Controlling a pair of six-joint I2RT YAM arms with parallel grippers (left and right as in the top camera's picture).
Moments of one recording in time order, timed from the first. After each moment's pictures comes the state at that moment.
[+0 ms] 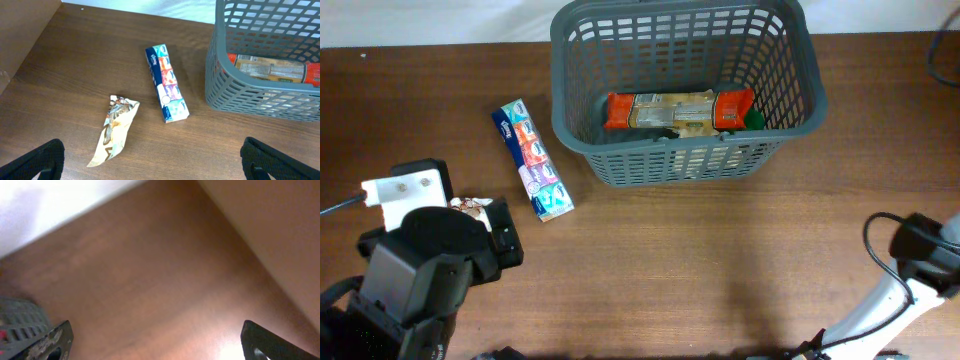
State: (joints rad) left arm -0.60 1.09 1.91 -1.69 -0.57 -0.60; right arm -0.56 2.13 2.87 -1.69 0.01 0.05
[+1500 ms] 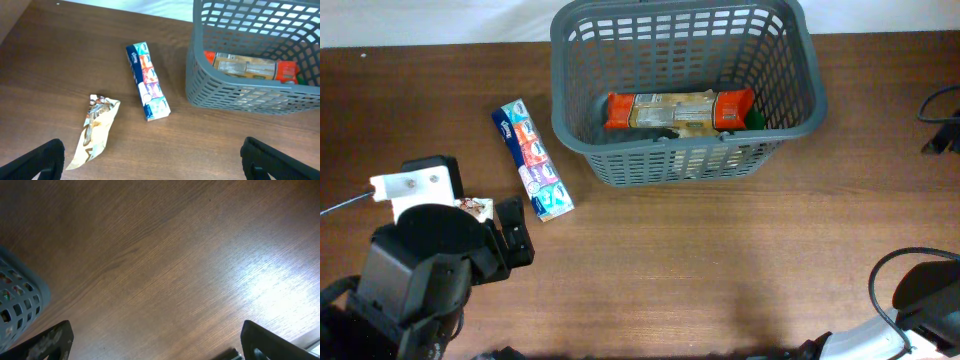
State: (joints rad) left arm -0.60 1.09 1.91 -1.64 -0.49 -0.60; right arm -0.64 1.84 2.07 -1.59 -0.05 0.08
